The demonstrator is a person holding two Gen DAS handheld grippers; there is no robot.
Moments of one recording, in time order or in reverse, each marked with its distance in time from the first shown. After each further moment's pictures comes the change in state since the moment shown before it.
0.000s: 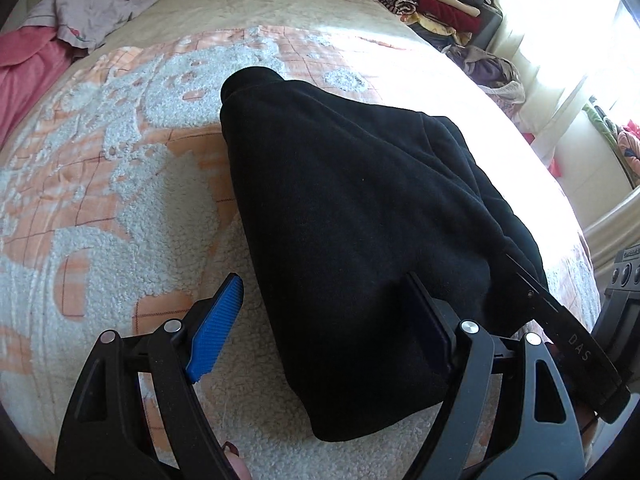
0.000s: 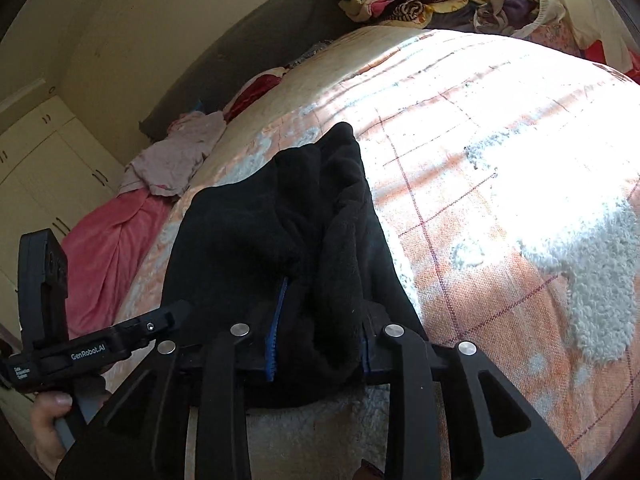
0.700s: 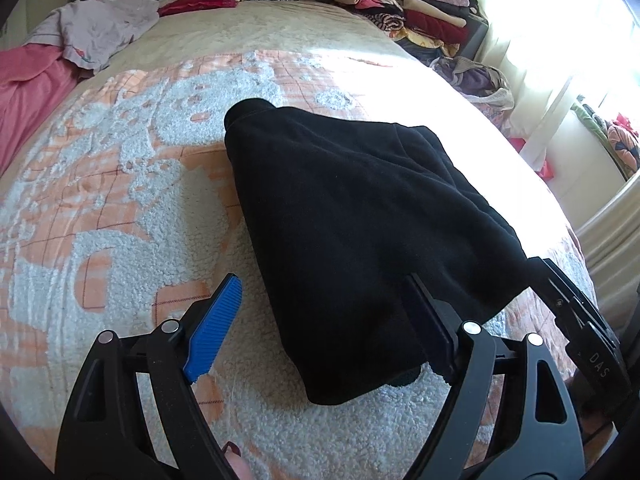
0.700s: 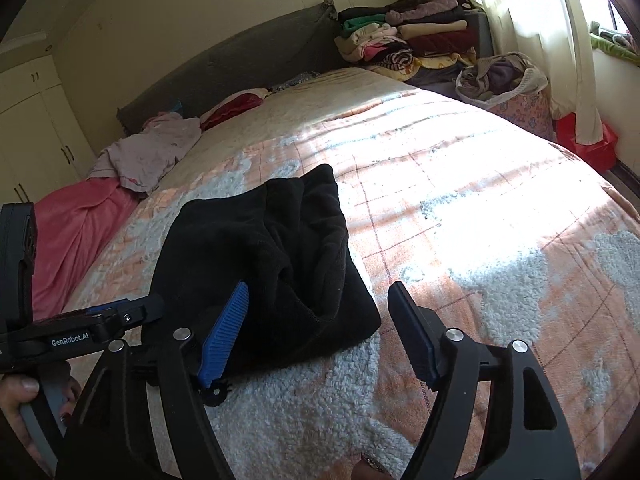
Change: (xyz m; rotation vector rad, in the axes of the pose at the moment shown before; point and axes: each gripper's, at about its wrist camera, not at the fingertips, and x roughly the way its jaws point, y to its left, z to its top) left arm -0.035 -0.008 -0.017 0.039 -0.089 -0.003; right arm -0.053 0.029 -0.012 -0.152 -0.137 -0.185
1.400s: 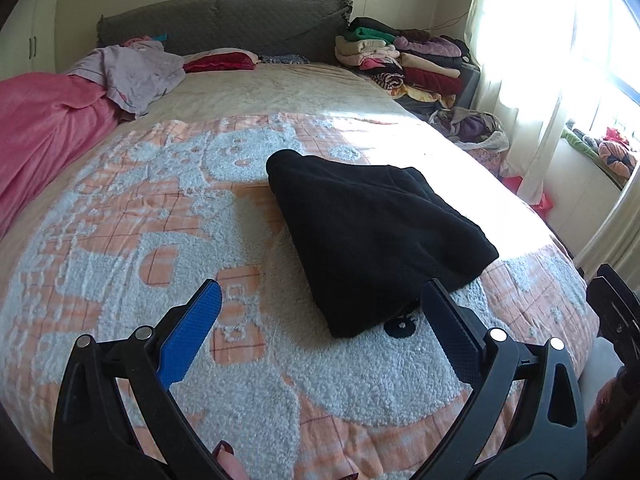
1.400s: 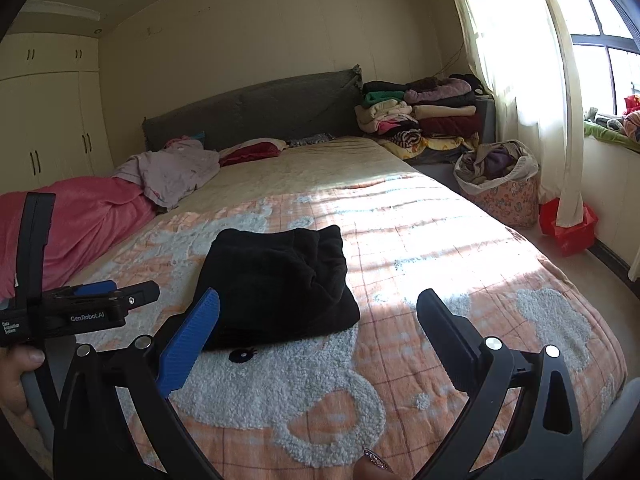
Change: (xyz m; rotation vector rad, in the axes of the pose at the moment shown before) left arm -0.079 0.008 -0.059 0.009 -0.230 0.051; right arm -0.112 0.025 -0.036 -0.193 -0.174 -0.049
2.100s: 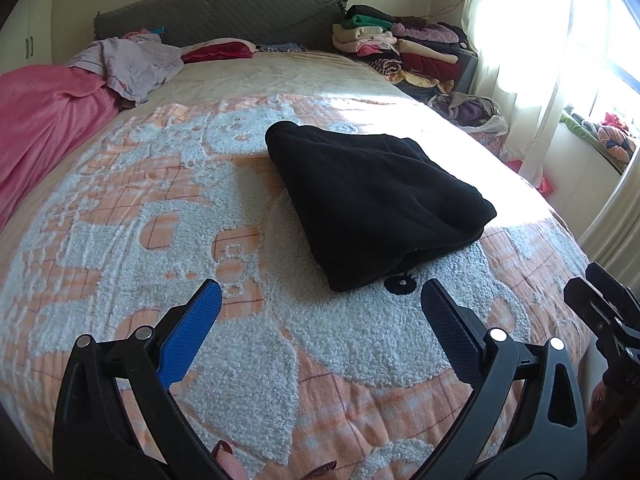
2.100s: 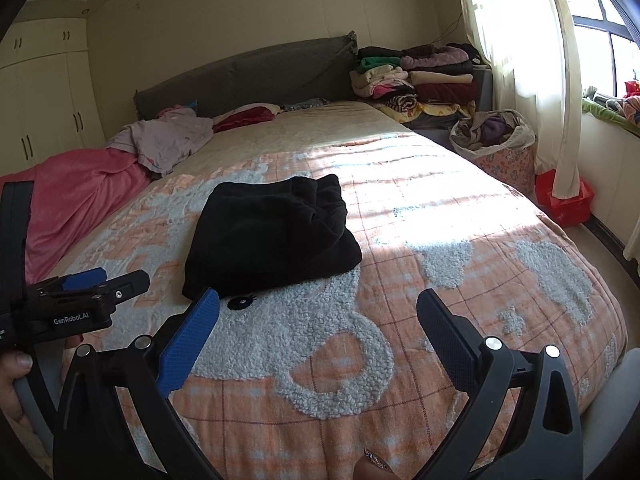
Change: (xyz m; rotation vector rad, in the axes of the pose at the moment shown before) left arm -0.002 -0.006 -0.026 0.019 0.035 0.010; right arm 0.005 0.012 -0.025 0.016 0.110 -0.015
